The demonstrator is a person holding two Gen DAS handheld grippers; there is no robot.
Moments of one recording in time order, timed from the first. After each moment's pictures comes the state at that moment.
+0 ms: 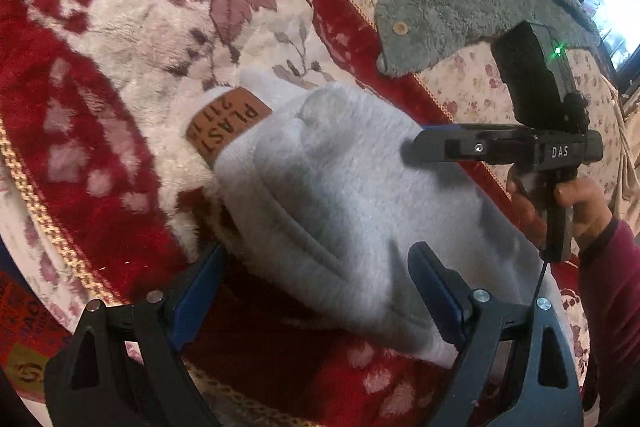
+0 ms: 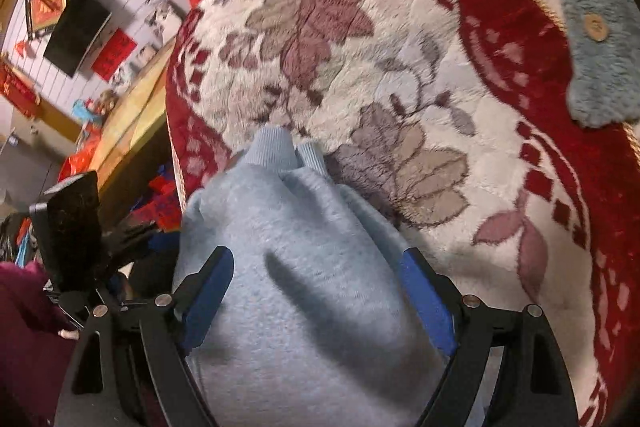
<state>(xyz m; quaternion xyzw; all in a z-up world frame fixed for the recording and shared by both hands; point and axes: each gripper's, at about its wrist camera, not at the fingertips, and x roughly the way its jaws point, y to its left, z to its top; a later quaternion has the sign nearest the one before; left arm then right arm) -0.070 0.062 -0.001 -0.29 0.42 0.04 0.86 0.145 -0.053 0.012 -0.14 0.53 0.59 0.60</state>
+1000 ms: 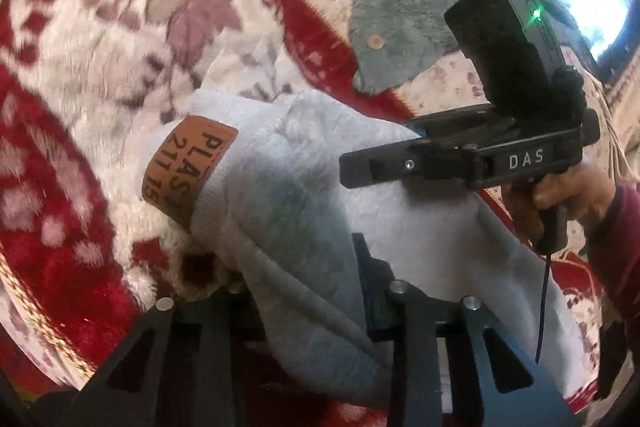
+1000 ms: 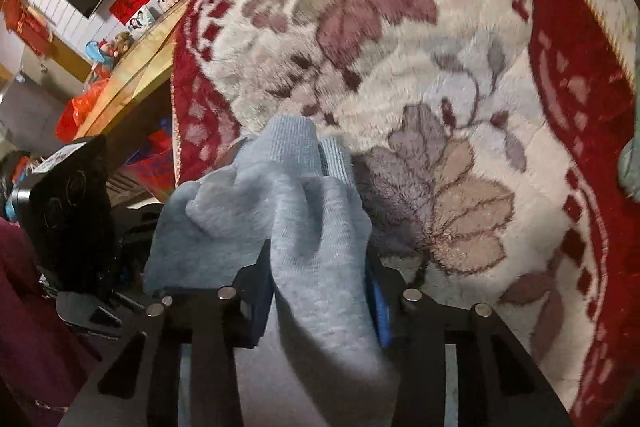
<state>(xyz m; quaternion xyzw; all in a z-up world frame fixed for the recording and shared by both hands) -0.051 0.048 0.002 -0.26 0.36 0.02 0.90 0.129 -0.016 0.014 -0.22 0.49 0.62 0.56</state>
